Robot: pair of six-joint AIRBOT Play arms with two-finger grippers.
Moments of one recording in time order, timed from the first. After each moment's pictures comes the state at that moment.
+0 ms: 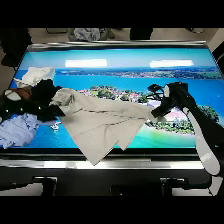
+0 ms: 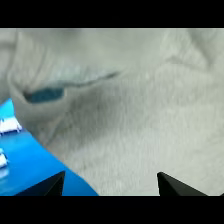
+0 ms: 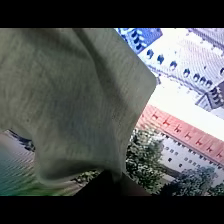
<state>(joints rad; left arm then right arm) 0.22 -1.44 1.11 1.01 -1.30 -1.30 0.11 -1.59 1.33 -1.71 1.24 1.20</state>
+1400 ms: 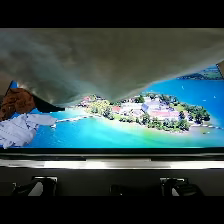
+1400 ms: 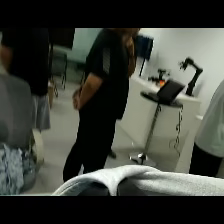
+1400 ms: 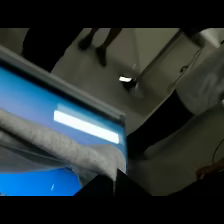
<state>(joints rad) 0.31 -0.81 1.84 0.78 -0.98 -1.37 0.11 -0.75 1.75 -1.96 1.16 1.19</state>
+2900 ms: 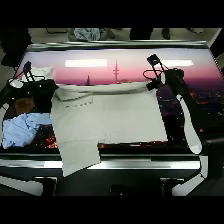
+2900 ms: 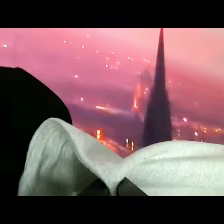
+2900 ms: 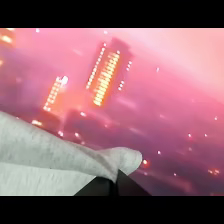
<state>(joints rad) 0.20 -1.69 1.45 0.86 -0.79 -1.21 0.11 -1.82 1.69 -1.75 0.78 1.30</state>
